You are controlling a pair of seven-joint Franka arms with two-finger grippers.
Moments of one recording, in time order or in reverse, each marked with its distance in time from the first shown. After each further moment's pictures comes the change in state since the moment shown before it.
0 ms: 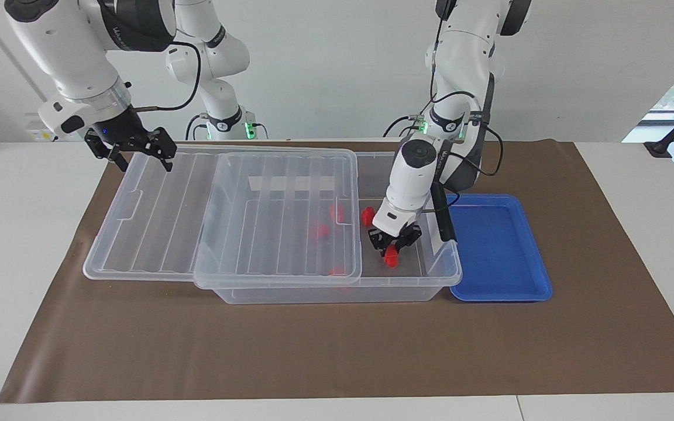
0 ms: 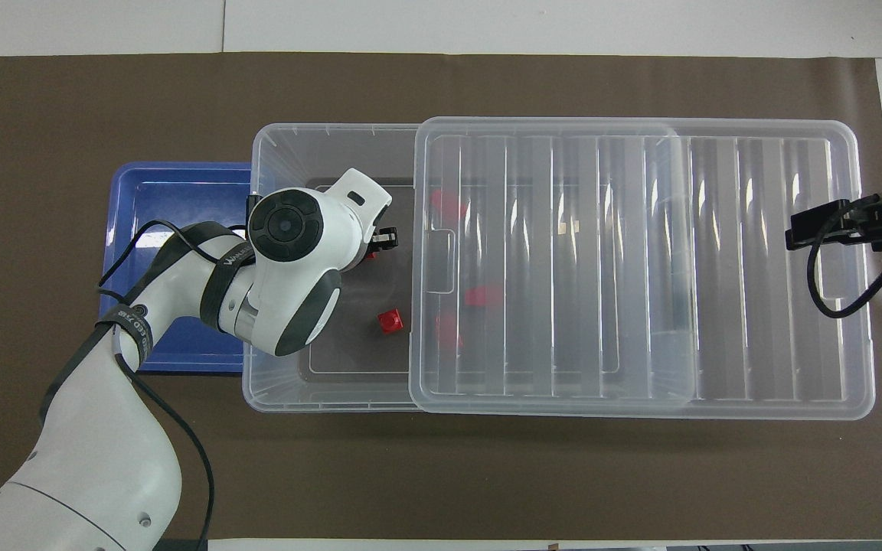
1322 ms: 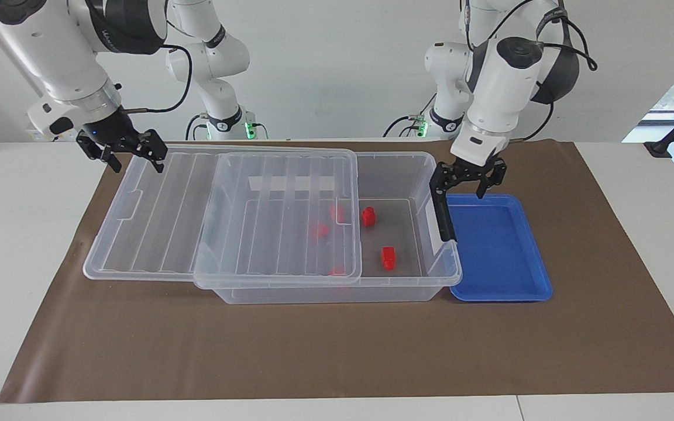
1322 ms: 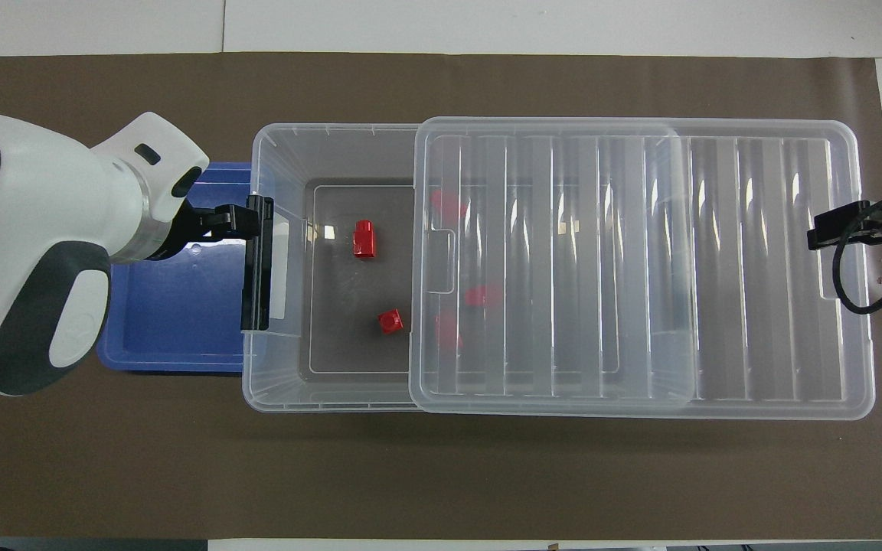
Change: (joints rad) left arm 0.218 -0.379 0.024 0.055 -0.027 -0.485 0.293; right arm -0.053 -0.002 -0.003 -0.021 0.000 0.036 -0.064
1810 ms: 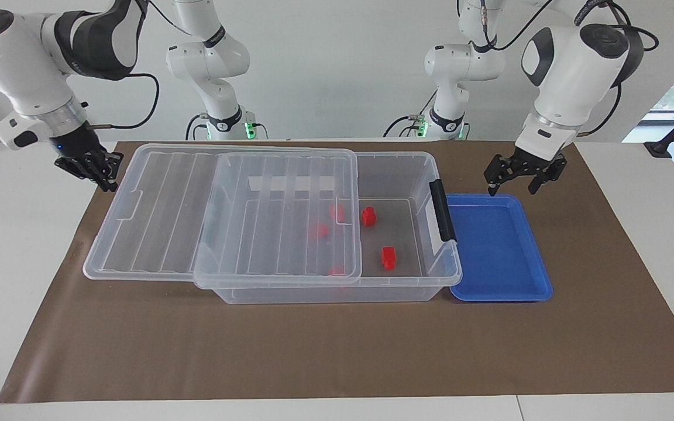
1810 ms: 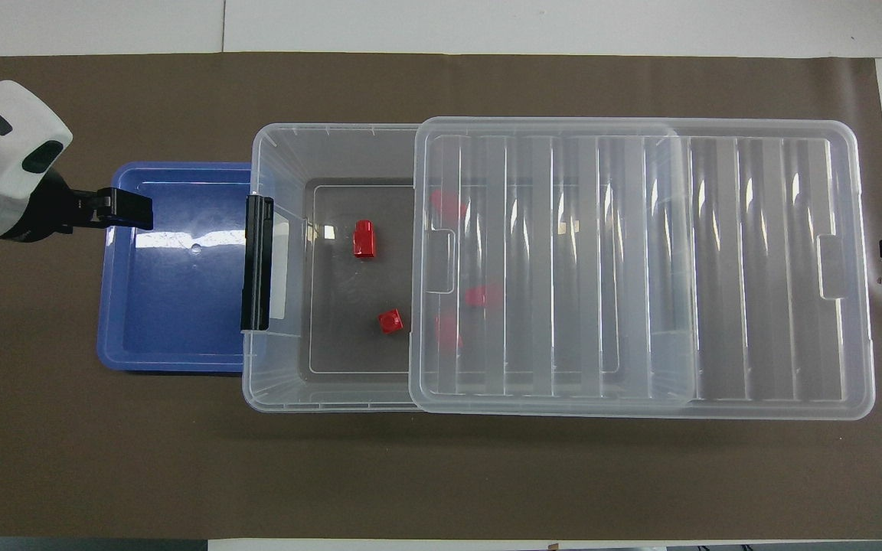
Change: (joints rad) left arm 0.159 0.000 0.004 0.115 -0.012 -0.151 0.225; right arm -0.168 -0.029 -0.007 -0.187 0.000 0.225 -0.189
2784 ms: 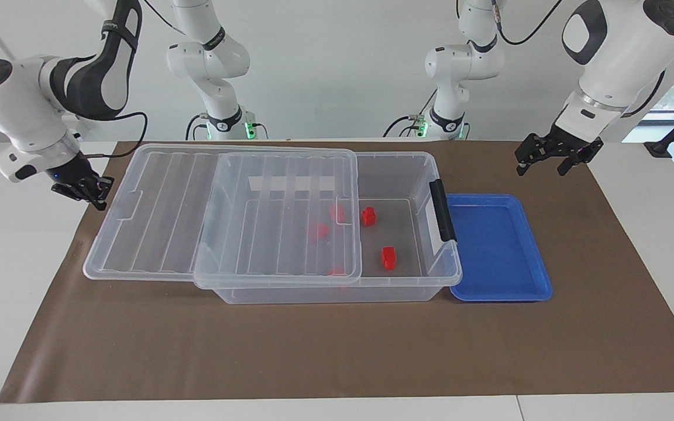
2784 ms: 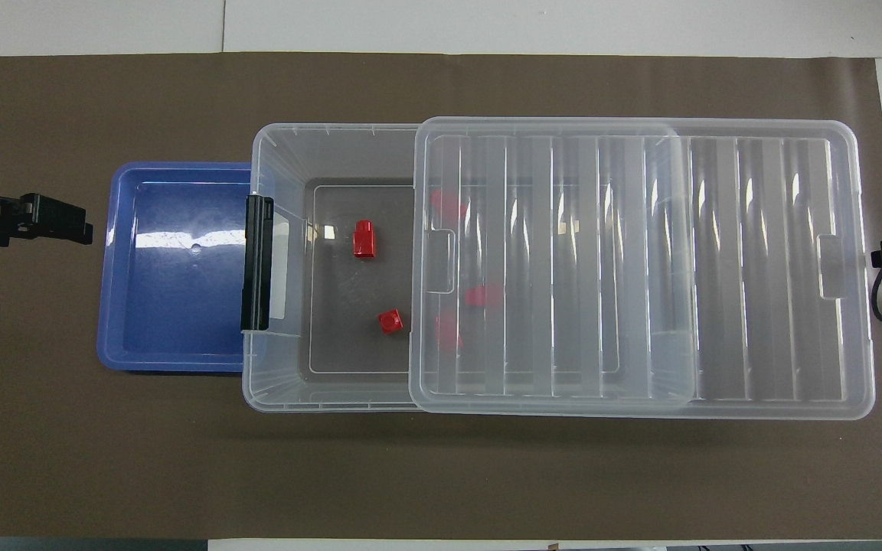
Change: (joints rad) left arm 0.074 0.006 0.002 0.084 -0.023 -0.164 0.092; right arm -0.032 0.076 -0.016 -0.074 0.000 0.106 -0.081
